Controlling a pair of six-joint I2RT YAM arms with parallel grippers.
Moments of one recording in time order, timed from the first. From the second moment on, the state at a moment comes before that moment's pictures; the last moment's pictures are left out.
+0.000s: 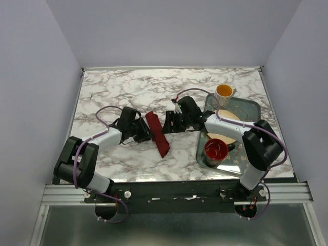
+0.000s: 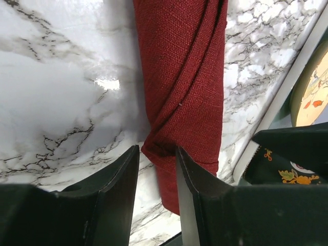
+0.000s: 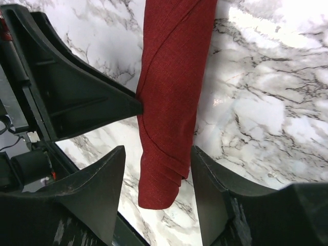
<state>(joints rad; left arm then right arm) -0.37 1.46 0.67 -0.10 0.34 -0.85 0.72 1.72 1.11 -0.15 -0.31 0.56</state>
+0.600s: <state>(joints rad) -0.37 1.46 0.65 -0.08 0.31 -0.86 0.72 1.78 1.09 -0.12 -0.37 0.58</state>
